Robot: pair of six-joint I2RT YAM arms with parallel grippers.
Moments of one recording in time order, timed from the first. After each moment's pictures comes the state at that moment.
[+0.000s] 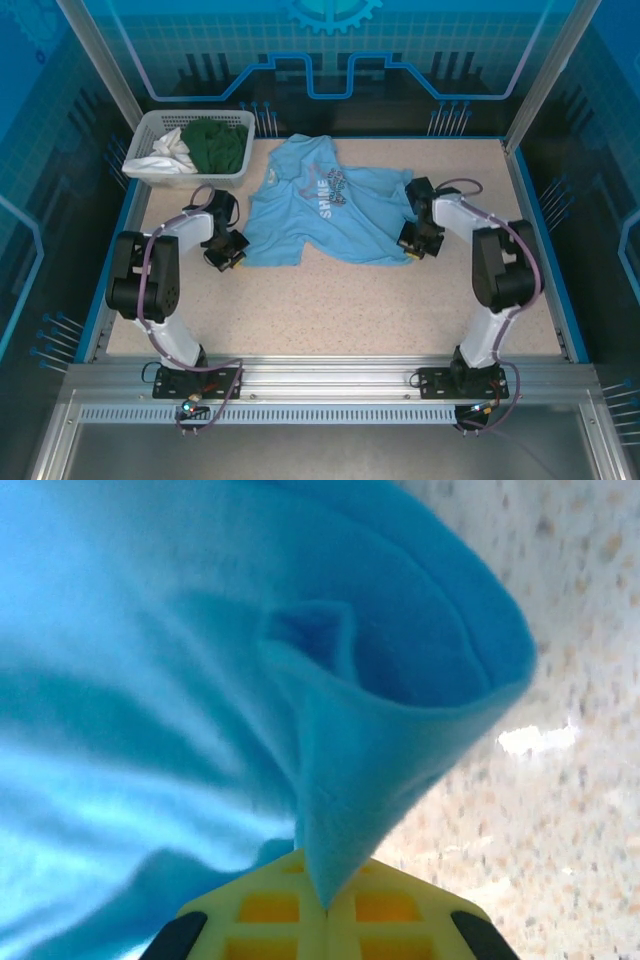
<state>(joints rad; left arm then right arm) -0.06 1.75 1.02 -0.70 0.10 -0.88 0.22 1.77 1.17 -0.86 -0.03 0.68</state>
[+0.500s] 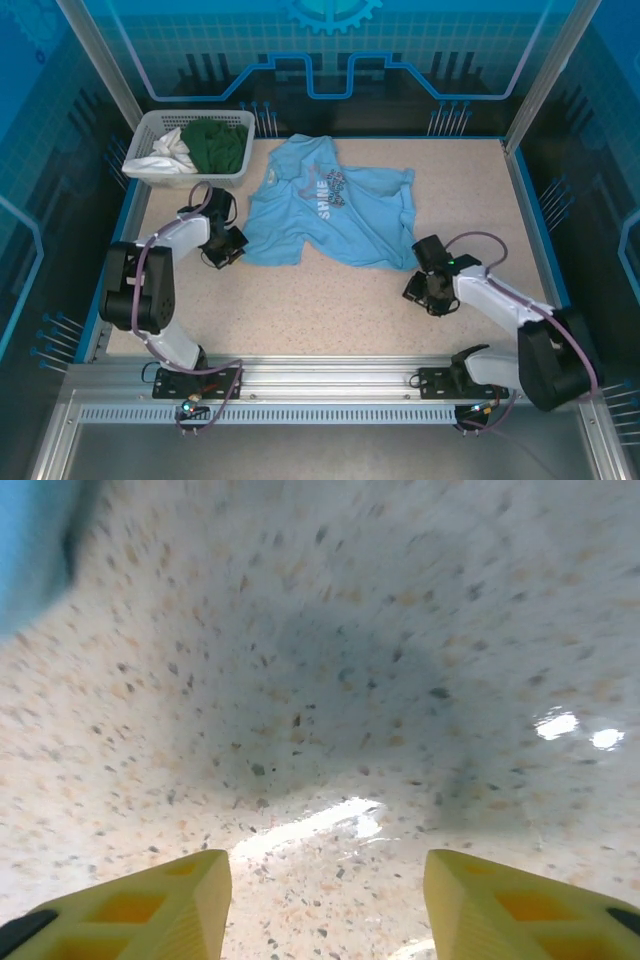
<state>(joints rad) -0.06 1.65 1.00 -0.68 0.10 -0.80 0.32 1.20 0.61 -0.76 0.00 0.91</state>
